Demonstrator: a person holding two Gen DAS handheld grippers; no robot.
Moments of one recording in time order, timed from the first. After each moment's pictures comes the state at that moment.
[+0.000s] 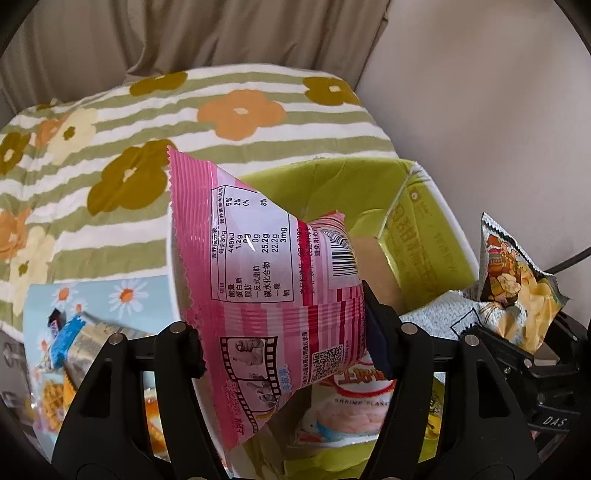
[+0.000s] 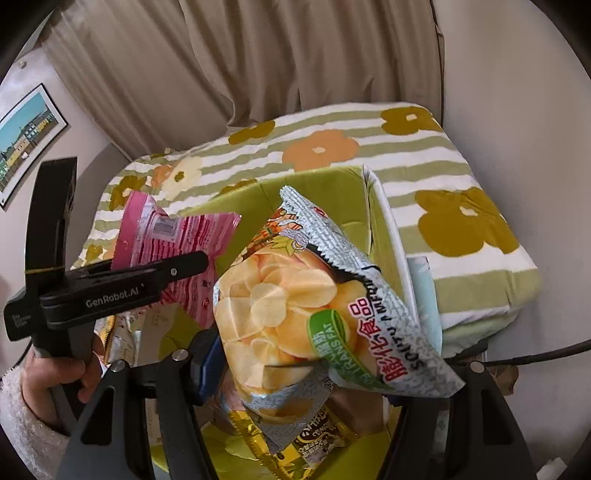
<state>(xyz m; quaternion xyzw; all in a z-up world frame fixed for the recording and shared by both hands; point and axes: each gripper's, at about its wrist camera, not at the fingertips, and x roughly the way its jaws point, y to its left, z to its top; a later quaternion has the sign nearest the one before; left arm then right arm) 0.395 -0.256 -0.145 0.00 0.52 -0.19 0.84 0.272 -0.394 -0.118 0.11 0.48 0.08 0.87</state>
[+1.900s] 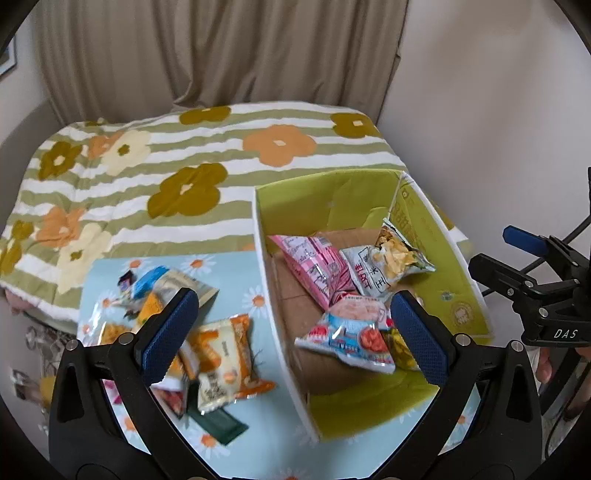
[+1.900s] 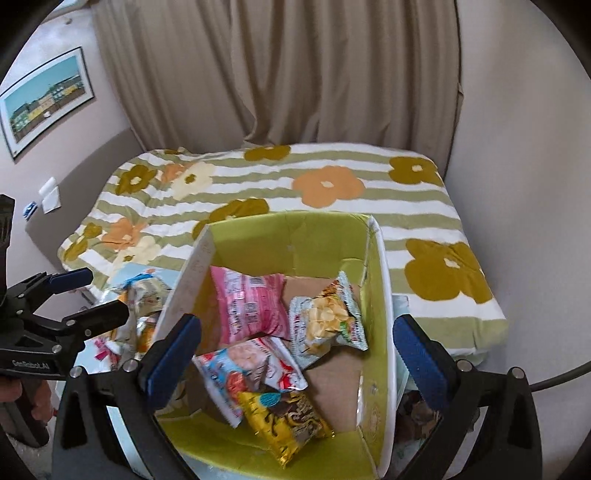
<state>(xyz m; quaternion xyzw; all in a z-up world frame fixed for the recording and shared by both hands) 0.265 -0.196 -0.058 0.01 0.45 -0.12 0.88 0.231 -0.375 -0.058 0.02 0.42 0.11 0.90</state>
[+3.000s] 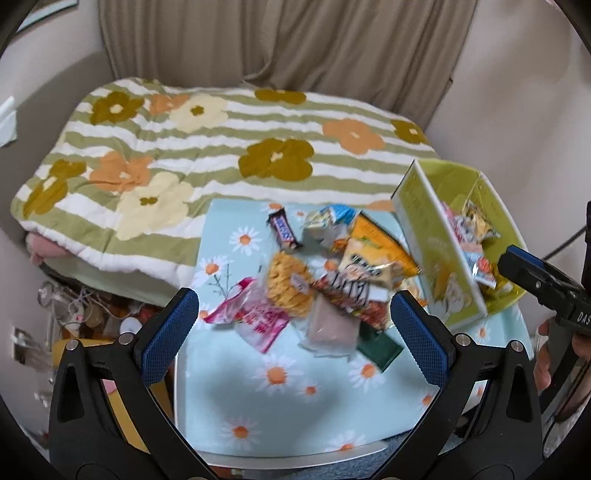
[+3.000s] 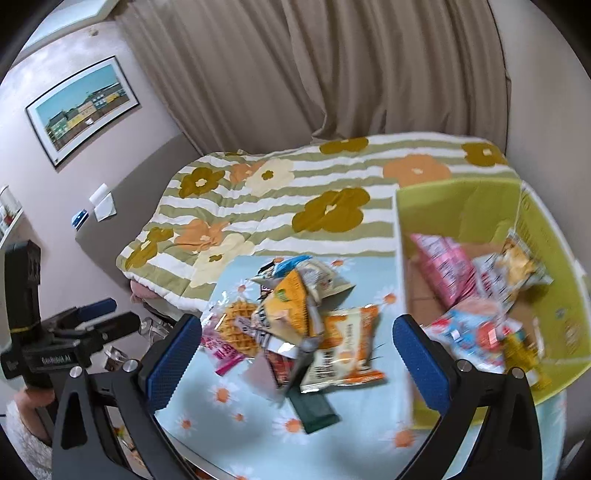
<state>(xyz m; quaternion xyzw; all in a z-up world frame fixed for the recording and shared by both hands) 0.206 0.095 -0.081 -0.05 0.47 -0.09 0.88 0.189 -0.150 -0.086 0.11 0.42 0.16 0.89</state>
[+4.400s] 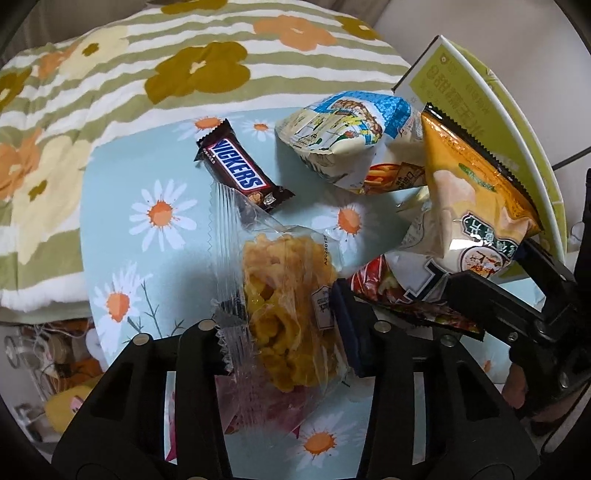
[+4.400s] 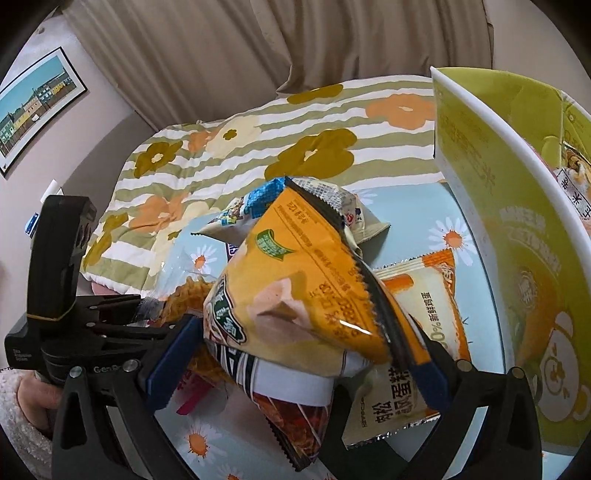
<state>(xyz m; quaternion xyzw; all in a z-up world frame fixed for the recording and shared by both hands) 0.333 0.066 -0.252 0.00 0.59 -0.25 0.77 0.250 -0.082 -0.213 0.13 0.47 0.10 0.87</state>
